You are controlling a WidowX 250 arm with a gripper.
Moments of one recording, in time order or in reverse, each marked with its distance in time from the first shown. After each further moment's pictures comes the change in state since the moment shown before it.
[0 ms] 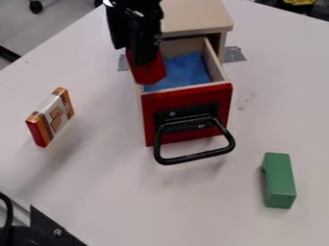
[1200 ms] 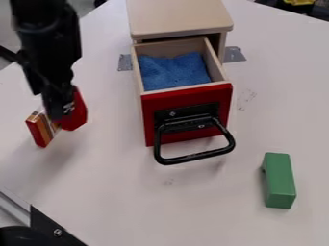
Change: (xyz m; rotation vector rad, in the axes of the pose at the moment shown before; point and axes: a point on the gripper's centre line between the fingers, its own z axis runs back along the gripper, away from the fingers) arm -0.099 0.019 -0.040 0.198 0.015 0.013
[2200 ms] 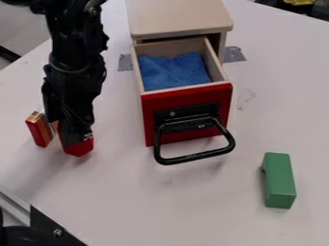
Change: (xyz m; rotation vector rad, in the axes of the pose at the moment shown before) arm 0.019 -0.016 -0.050 -0.038 0.161 -0.024
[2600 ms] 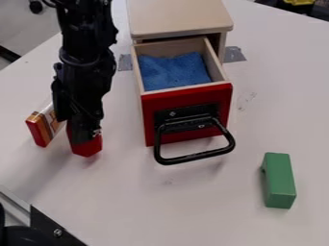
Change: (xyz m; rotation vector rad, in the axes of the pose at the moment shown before) arm 0.006 -0.005 0.000 -0.041 0.027 -0.011
